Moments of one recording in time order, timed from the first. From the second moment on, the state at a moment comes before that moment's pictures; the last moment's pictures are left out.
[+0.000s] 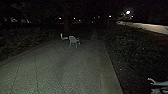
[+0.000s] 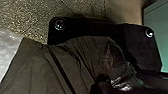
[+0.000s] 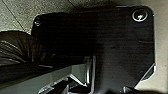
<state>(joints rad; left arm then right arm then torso) 1.43 3.05 -2.76 0.13 0.01 -0.03 -1.56 3.08 -2.75 0.16 0.09 -0.06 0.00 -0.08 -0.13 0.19</state>
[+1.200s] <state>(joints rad) 1.37 2.82 -2.49 0.11 0.01 -0.04 -1.57 2.95 -2.51 0.11 0.06 -0.08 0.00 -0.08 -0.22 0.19</state>
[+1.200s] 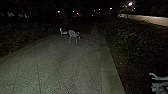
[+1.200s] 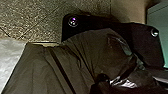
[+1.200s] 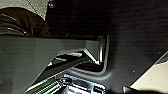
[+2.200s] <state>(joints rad) 1.00 2.62 -2.35 -0.09 0.14 -0.05 -1.54 2.99 -2.60 0.10 0.07 -0.08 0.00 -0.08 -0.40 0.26</state>
